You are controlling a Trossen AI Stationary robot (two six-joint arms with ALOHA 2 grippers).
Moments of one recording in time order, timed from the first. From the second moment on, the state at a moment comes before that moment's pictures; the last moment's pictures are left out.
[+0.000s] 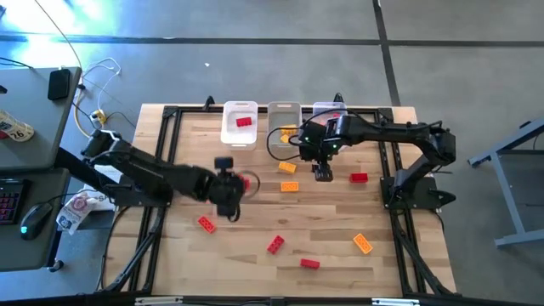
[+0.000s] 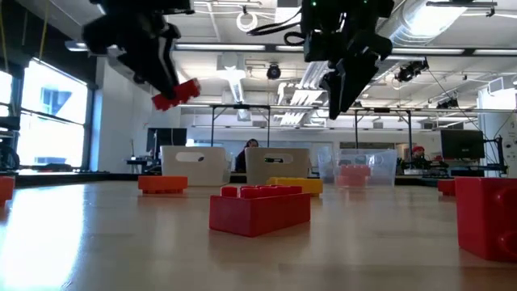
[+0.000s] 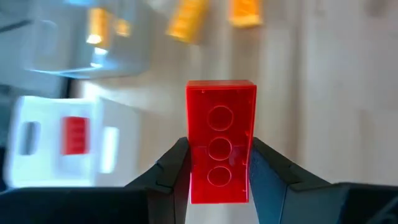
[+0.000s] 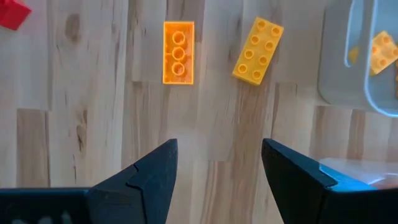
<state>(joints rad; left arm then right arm) -0.16 1.43 1.05 -0.82 -0.57 -0.14 -0.24 1.60 1.30 -0.98 -0.14 -0.30</state>
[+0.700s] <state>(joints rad) 0.40 1.37 1.05 -0.70 -0.45 -0.01 -0.10 1.60 1.10 -0.53 -0.12 -0.28</state>
